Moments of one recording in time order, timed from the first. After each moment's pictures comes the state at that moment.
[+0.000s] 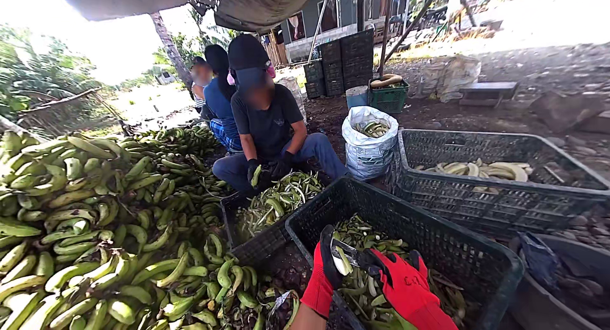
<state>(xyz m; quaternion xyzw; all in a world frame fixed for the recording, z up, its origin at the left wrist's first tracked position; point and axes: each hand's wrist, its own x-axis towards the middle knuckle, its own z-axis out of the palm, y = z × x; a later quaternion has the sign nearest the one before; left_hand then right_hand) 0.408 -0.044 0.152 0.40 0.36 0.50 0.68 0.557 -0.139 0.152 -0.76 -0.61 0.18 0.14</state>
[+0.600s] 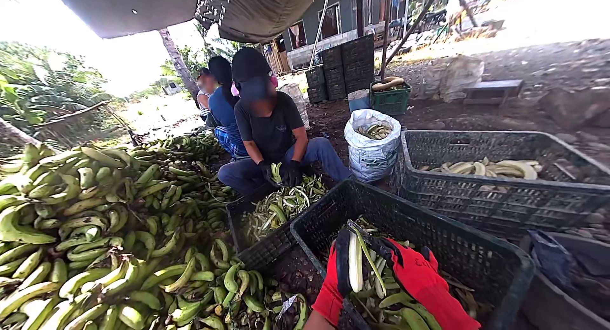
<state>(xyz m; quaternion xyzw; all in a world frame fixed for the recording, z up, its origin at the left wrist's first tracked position) 0.411 -0.056 0.143 0.51 0.28 0.47 0.66 0.576 -0.118 0.154 -0.78 -0.54 0.24 0.18</state>
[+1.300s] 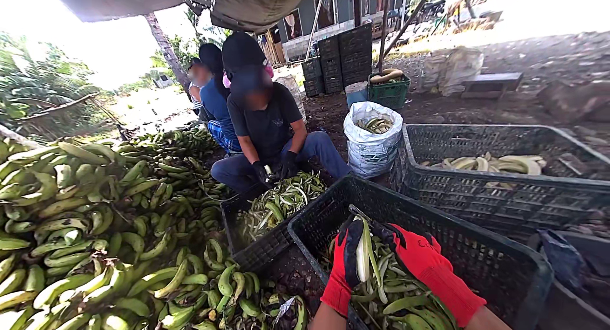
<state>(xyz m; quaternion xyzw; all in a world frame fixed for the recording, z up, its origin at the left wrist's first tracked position) 0.438 -0.025 0.145 0.47 0.23 0.45 0.72 0.593 -0.085 0.175 -0.79 -0.54 0.24 0.17</state>
